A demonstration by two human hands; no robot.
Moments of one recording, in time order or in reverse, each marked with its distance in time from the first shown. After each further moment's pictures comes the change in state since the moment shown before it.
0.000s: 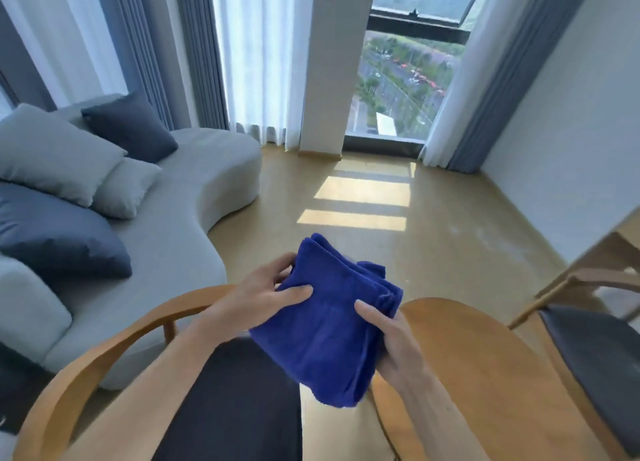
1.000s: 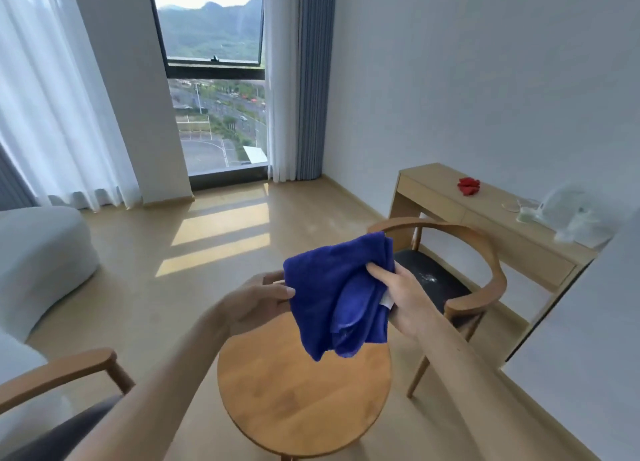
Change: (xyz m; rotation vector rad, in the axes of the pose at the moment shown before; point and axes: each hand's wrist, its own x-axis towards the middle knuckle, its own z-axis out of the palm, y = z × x) left_hand 0.061 0.088 0.364 -0.348 -0.705 -0.041; right_hand -0.317 -0.203 -0.203 -0.097 0.586 -0.279
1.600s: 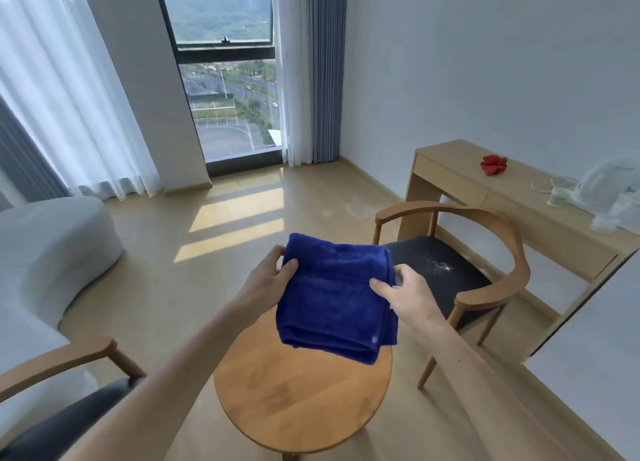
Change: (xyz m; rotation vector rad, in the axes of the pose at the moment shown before) left_hand 0.087 -0.020 0.047 0.557 0.642 0.042; right_hand 0.048 0.008 -0.096 -0.636 0.199 -0.018
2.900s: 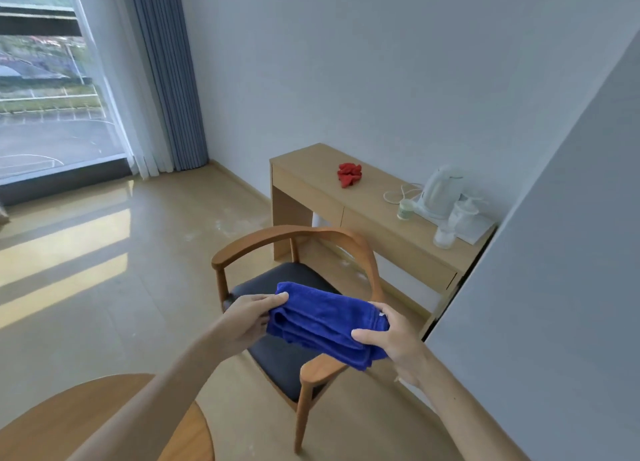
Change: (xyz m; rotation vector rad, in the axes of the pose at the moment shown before) left_hand 0.316 0.090 0.404 -0.420 -0.541 -0.381; right_hand 0.257 0.161 -0.372 0.225 0.025 0.167
